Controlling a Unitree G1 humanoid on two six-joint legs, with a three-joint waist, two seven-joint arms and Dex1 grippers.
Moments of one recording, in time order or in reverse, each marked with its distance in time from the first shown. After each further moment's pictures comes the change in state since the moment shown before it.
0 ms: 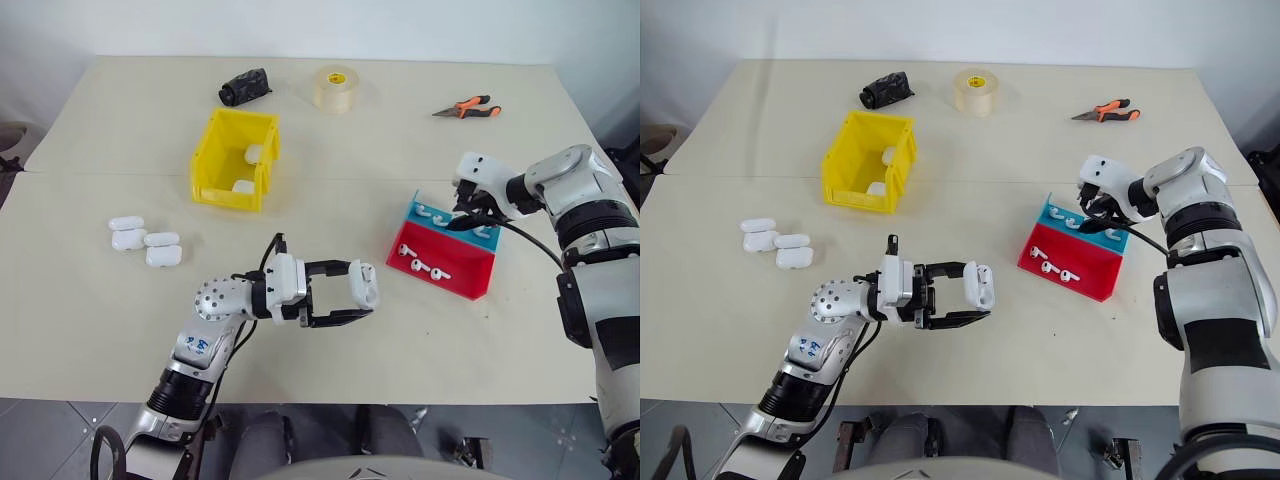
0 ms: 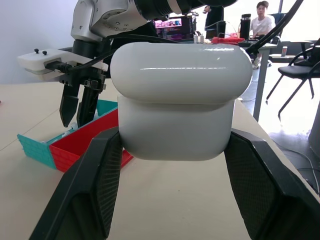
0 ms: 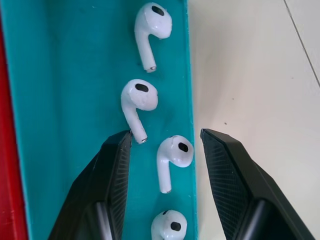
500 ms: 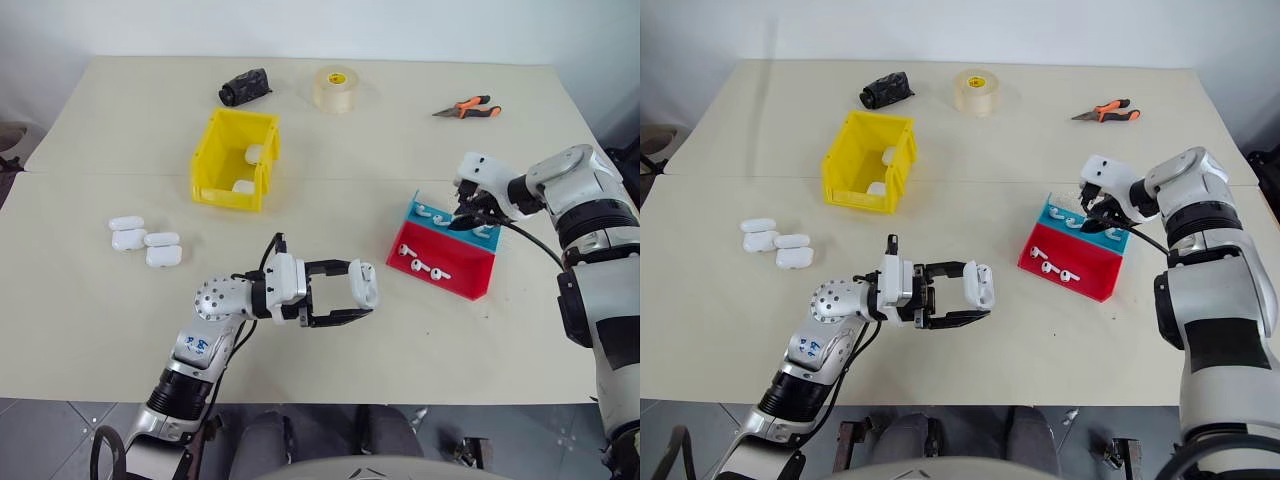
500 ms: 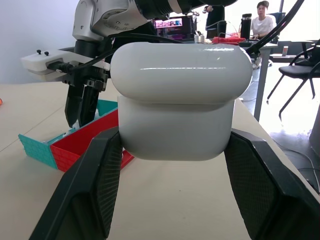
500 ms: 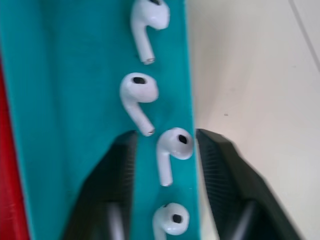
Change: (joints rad) left arm 0.000 0.001 0.000 -0.001 0.000 0.000 0.001; right arm -0.003 -0.001 0.005 0.000 -0.009 0.038 0.030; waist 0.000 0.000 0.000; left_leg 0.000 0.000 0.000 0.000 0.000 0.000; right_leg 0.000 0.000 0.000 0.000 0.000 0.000
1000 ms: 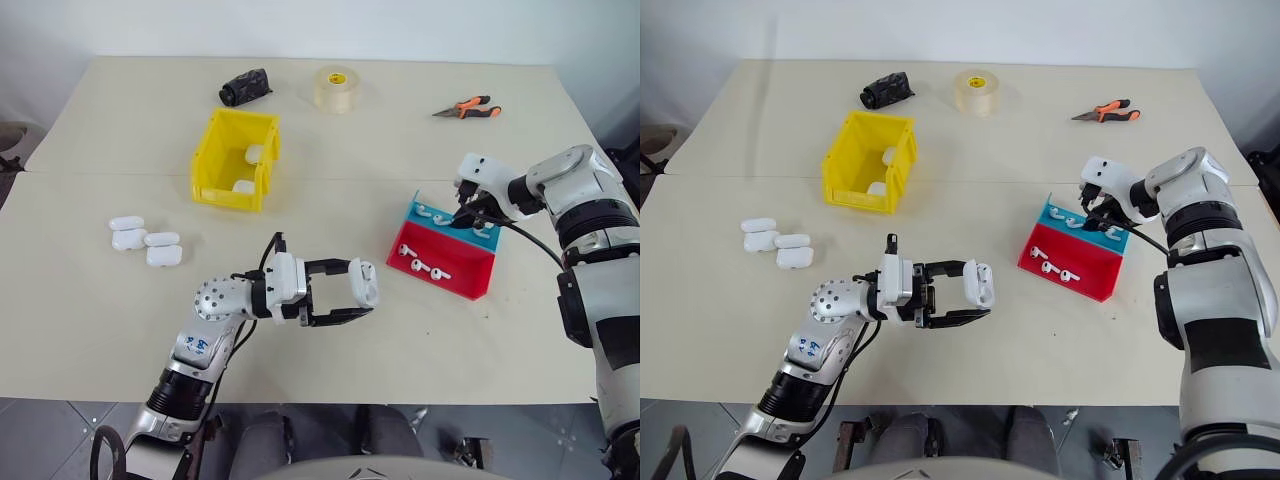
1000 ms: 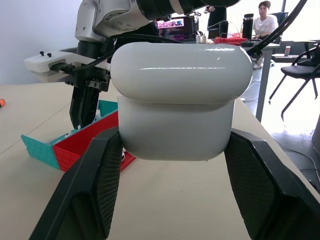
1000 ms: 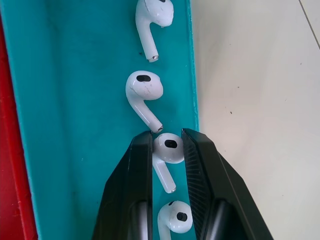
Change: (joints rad) left arm 0.000 0.000 0.000 -0.004 0.000 0.000 0.008; right arm 0.000 0.000 -0.001 0.000 -0.001 0.001 -0.001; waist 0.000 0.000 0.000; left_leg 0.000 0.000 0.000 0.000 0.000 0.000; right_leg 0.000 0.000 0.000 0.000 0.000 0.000
